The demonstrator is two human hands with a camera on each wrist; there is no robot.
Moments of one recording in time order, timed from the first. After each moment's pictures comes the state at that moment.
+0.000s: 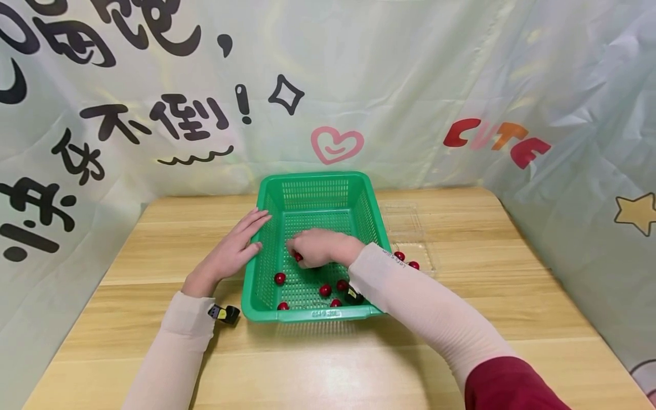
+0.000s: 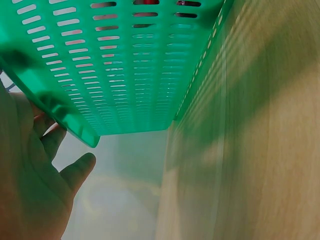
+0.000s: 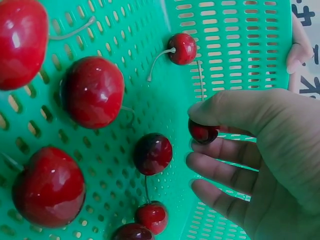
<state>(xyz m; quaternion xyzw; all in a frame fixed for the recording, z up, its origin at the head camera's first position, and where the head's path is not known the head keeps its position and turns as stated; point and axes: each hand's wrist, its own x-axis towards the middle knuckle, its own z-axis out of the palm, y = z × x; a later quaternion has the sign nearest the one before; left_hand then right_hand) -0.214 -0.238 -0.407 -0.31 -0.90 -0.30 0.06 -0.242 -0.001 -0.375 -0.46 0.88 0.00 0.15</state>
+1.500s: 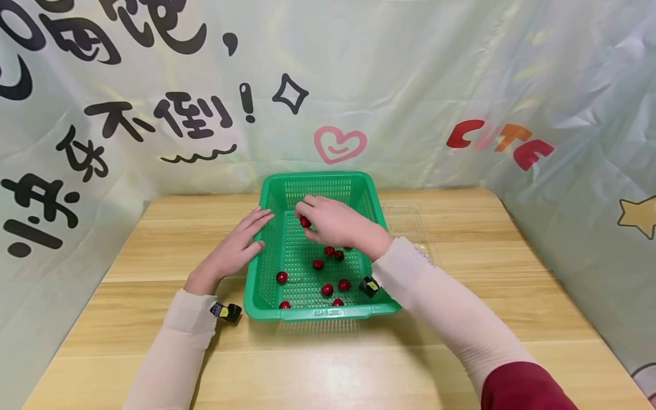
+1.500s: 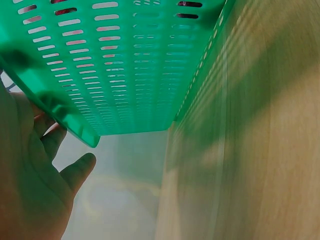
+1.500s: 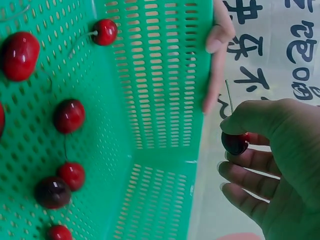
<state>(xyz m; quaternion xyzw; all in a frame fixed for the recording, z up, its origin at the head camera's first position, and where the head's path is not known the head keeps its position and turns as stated) -0.215 -0.239 -0.407 -0.31 -0.90 -0.30 0.06 -0.237 0.030 -0.322 -0.45 0.89 -0.07 -0.04</state>
